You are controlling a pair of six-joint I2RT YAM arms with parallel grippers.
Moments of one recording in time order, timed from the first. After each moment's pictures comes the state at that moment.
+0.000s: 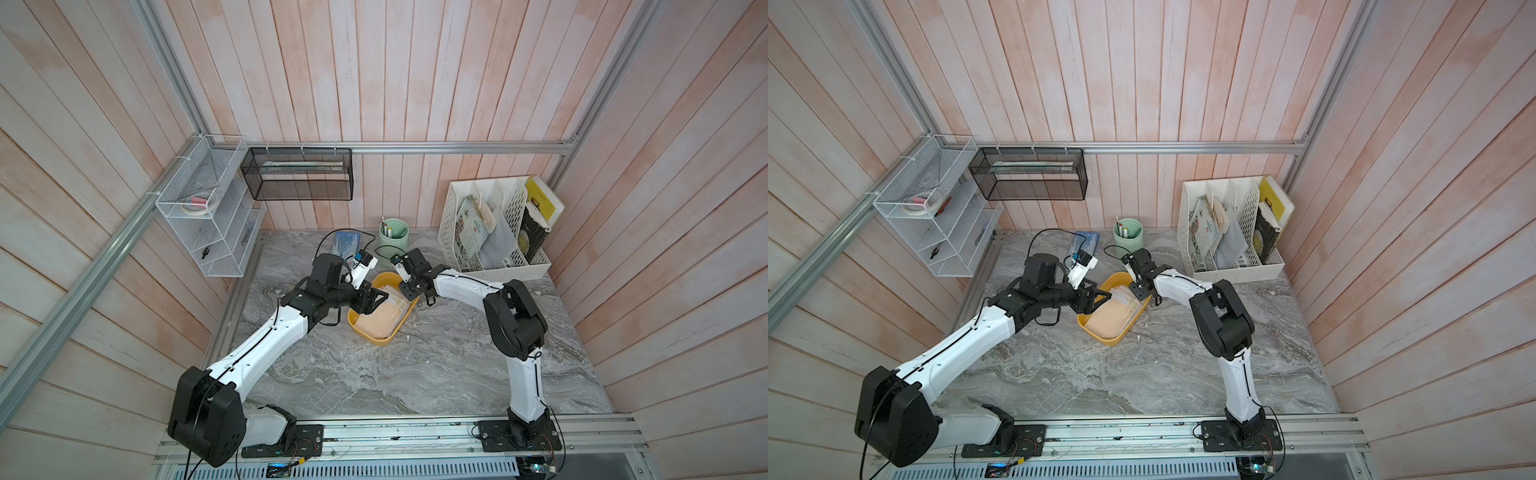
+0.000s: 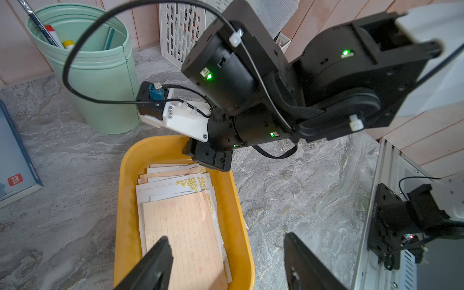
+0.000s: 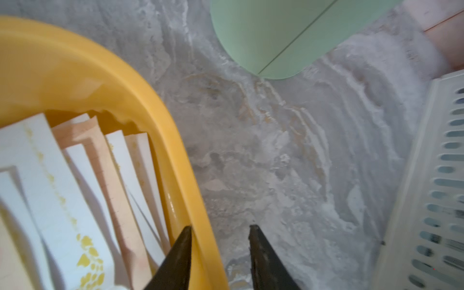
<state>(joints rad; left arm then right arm) -0.45 1.34 1.02 -0.29 0.50 0.02 0.63 2.09 1.50 -0.38 0.23 -0.14</state>
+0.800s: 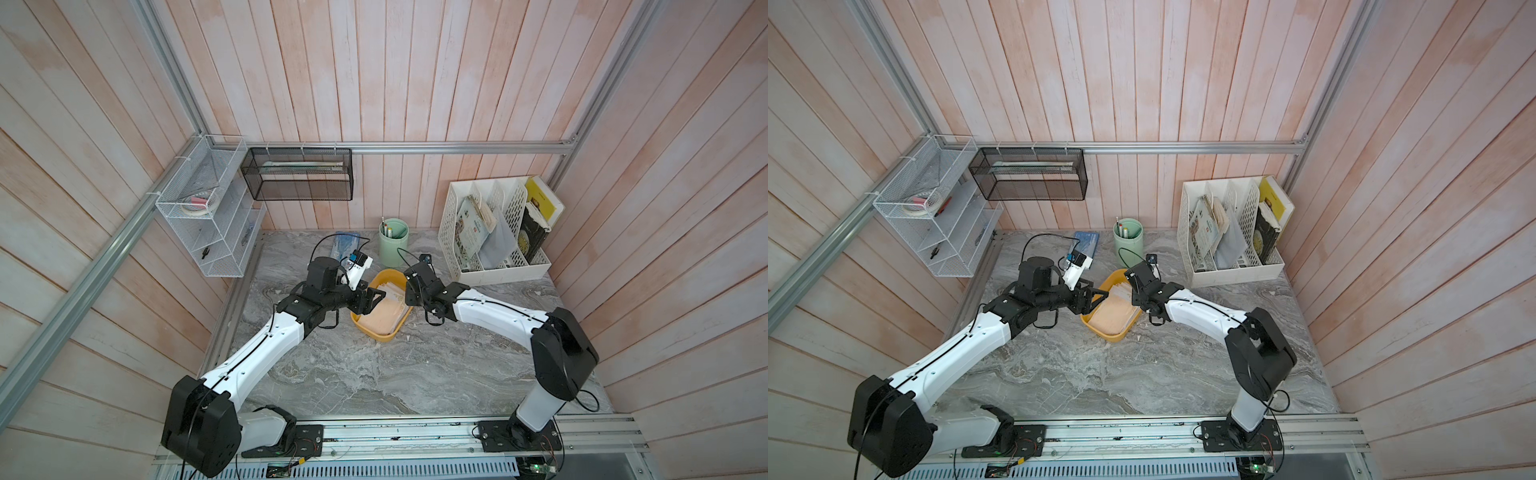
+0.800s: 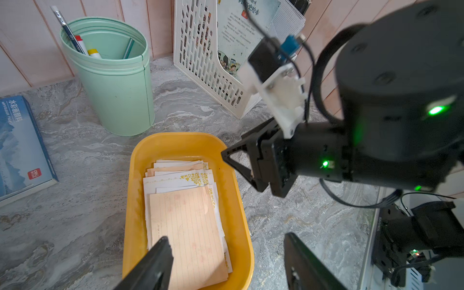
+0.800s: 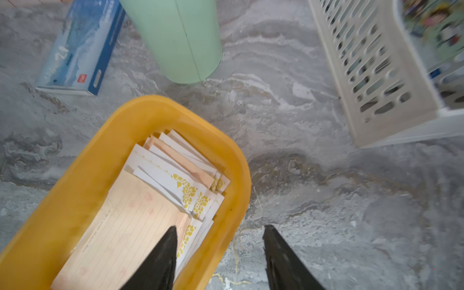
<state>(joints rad) -0.45 1.29 0.97 -0.24 0.47 -0.04 0.77 1.75 1.21 -0.38 0.37 0.63</state>
